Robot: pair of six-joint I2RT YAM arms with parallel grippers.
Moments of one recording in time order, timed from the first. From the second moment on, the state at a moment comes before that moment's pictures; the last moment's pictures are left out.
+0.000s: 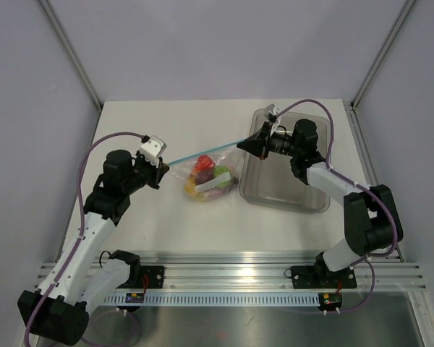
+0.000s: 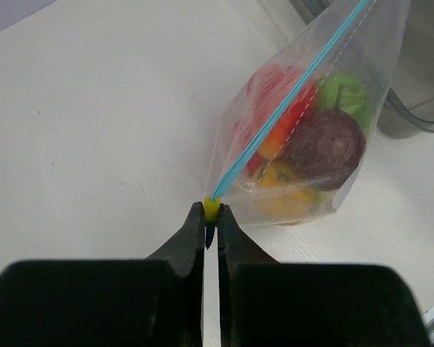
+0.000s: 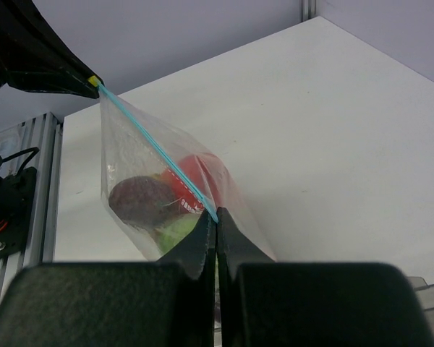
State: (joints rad) left arm -0.26 0.86 0.79 -0.34 0.31 0.18; right arm 0.29 1.54 0.91 0.62 -0.93 0.17
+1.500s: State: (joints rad) left arm -0.15 0.70 1.08 -0.69 0.25 -0.16; right arm 0.37 1.07 1.16 -0.58 0.28 0.42
